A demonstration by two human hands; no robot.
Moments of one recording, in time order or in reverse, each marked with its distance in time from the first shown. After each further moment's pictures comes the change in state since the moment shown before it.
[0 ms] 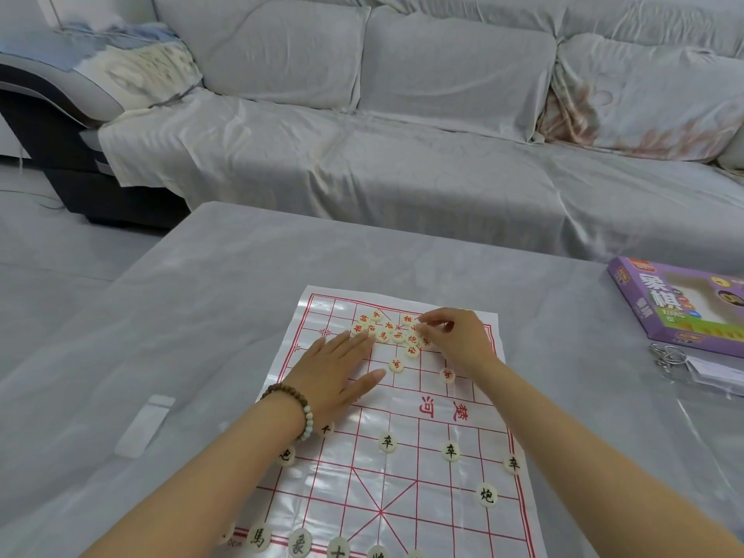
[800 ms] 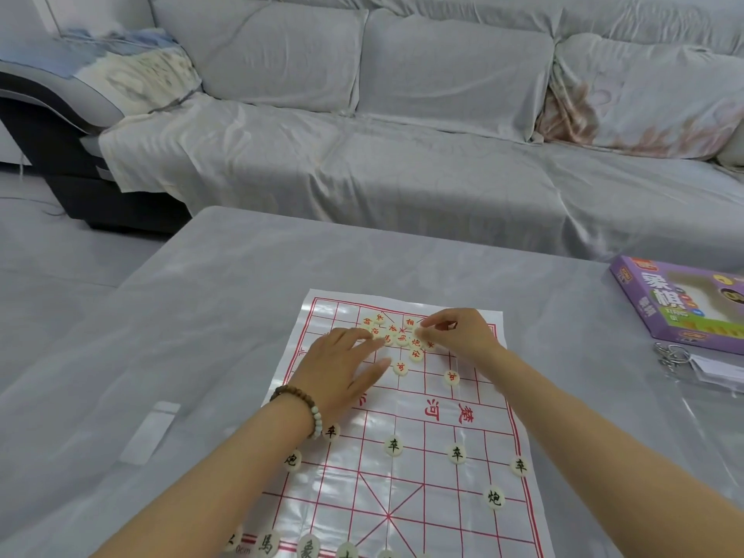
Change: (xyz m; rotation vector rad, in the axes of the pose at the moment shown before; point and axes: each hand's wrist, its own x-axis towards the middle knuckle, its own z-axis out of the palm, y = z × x) left_hand 0.002 0.003 -0.006 -0.024 0.210 0.012; right_hand 0.013 0.004 -0.003 0.099 -0.134 0.088
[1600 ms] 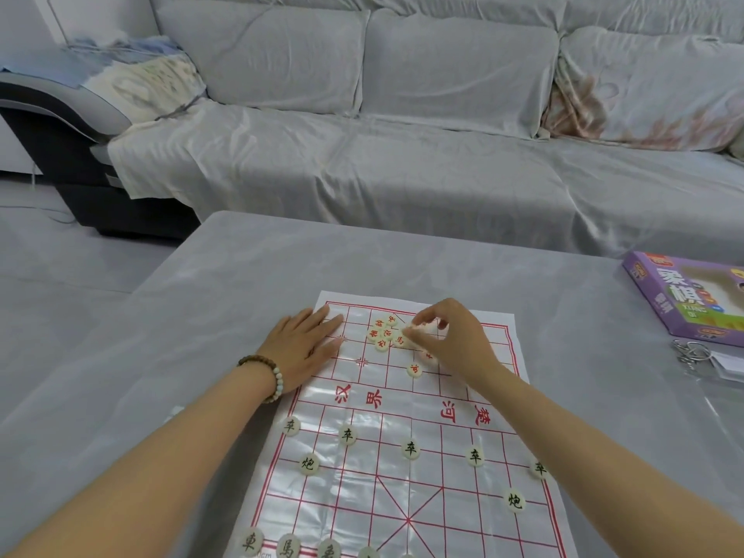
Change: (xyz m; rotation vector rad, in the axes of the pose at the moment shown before) left_hand 0.019 -0.091 0.000 0.087 -0.109 -0.086; right_hand -0.023 -0.026 0.021 -0.153 0.146 -0.239
